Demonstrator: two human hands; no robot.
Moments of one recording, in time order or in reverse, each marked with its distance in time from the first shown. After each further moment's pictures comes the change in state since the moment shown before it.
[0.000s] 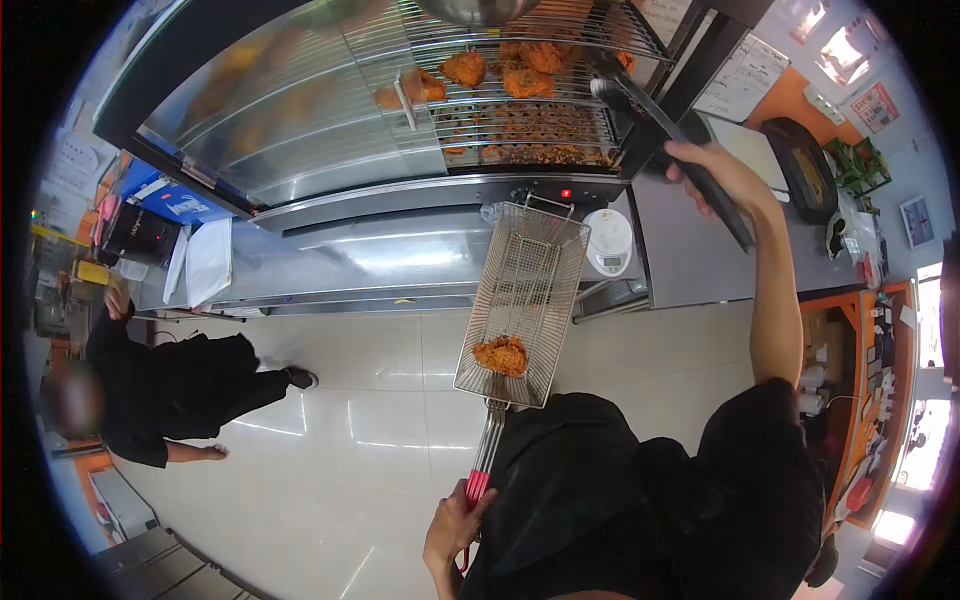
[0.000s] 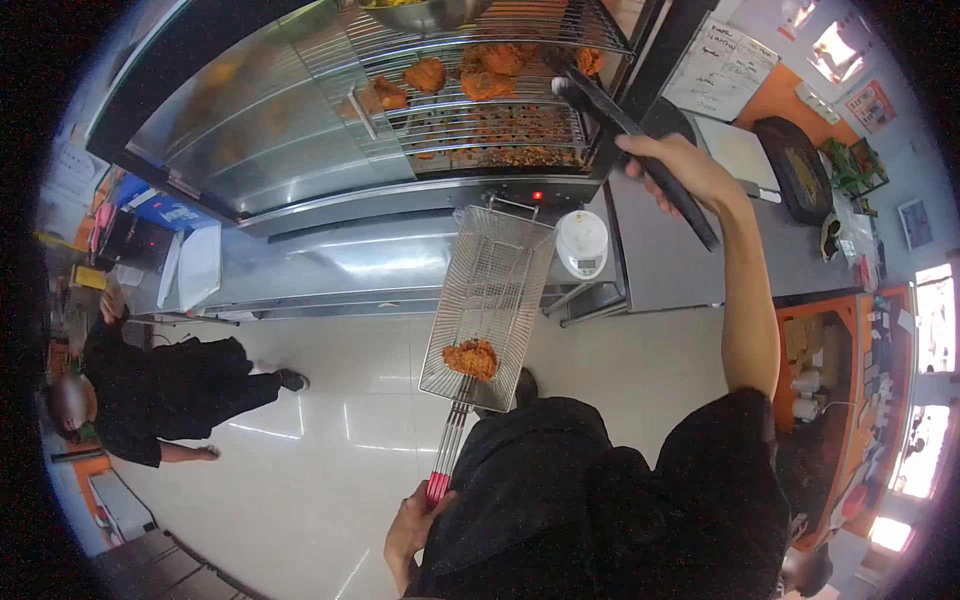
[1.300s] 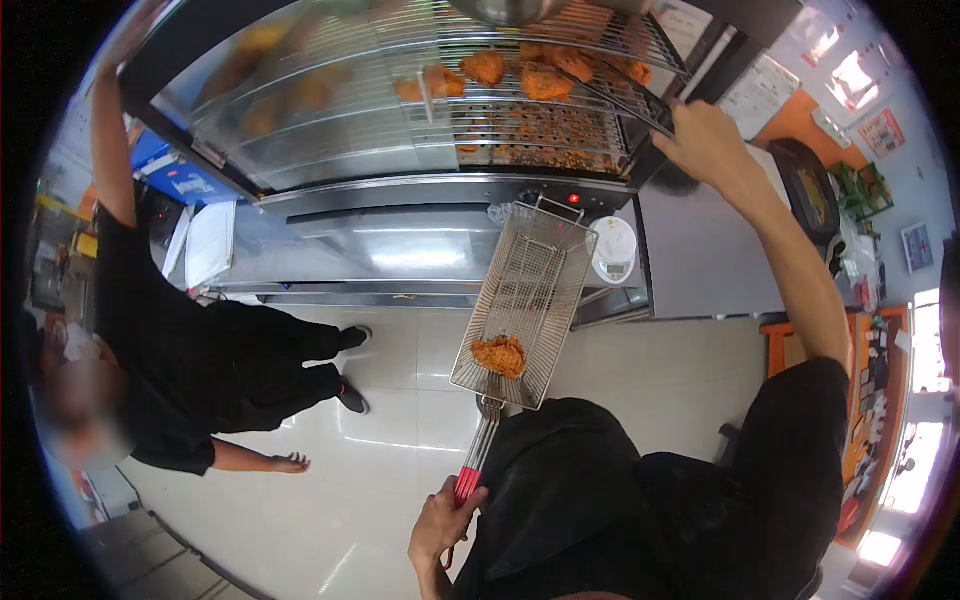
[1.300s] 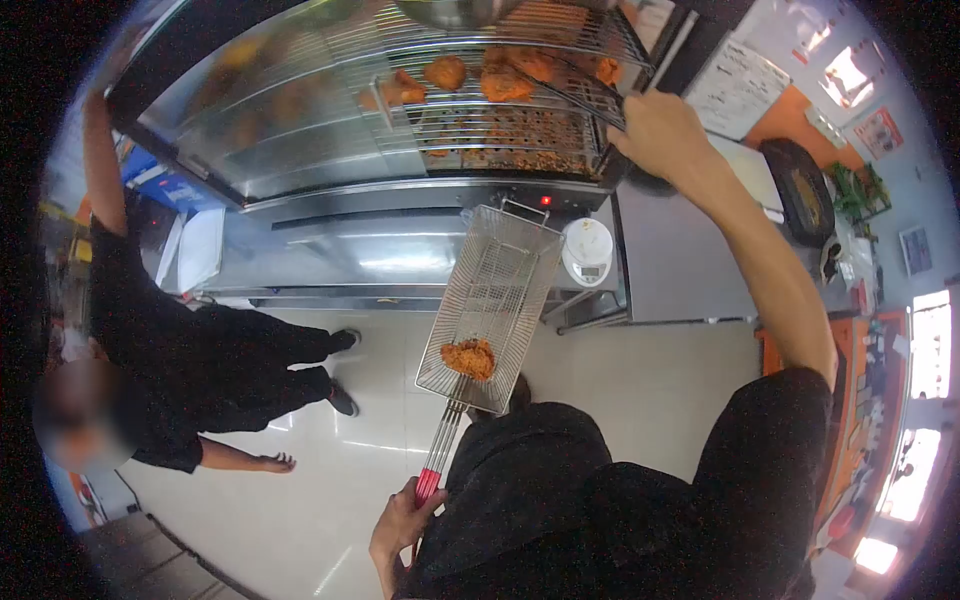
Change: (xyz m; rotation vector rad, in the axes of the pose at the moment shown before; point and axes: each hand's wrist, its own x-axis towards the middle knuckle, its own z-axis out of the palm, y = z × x) left_hand -0.004 0.012 -0.012 -0.083 -0.025 -0.031; right_hand 0.034 -0.044 0.026 -1.169 0.502 -0.531
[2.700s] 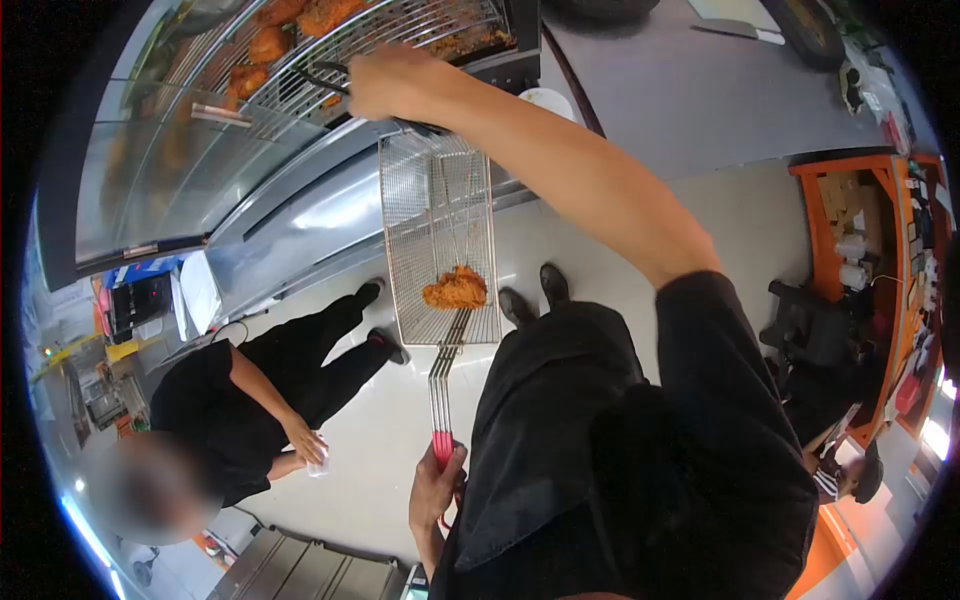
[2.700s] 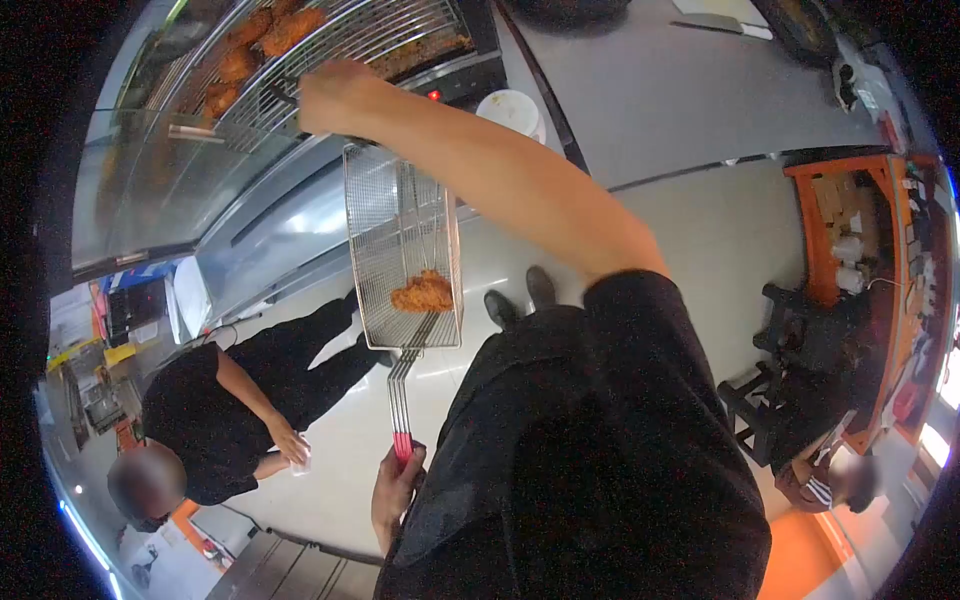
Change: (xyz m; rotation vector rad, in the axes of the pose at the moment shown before) left_hand -0.008 0.032 0.043 -0.135 0.059 -0.166; right_hand 0.023 -0.110 0.104 0.820 -0.134 0.066
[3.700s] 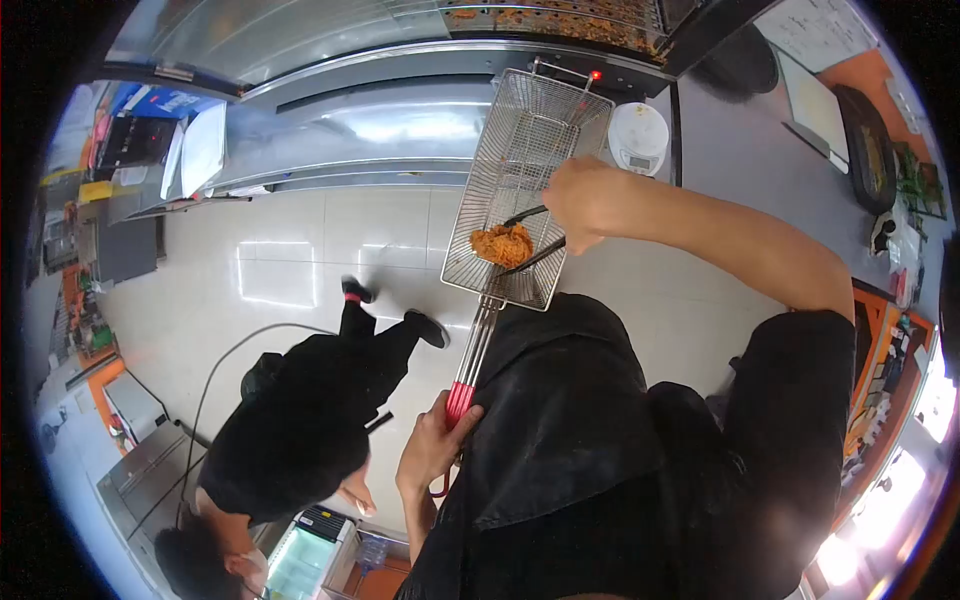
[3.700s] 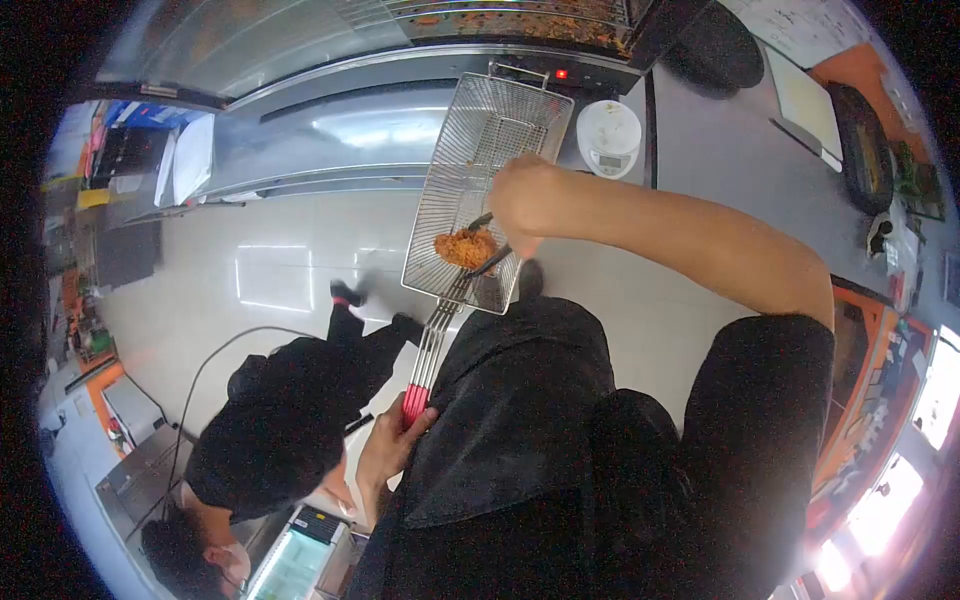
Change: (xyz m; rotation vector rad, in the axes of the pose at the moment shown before) left_hand 0.001 -0.009 0.000 0.066 0.037 0.166; right_hand -0.110 -0.044 0.040 -0.739 -1.152 -0.427
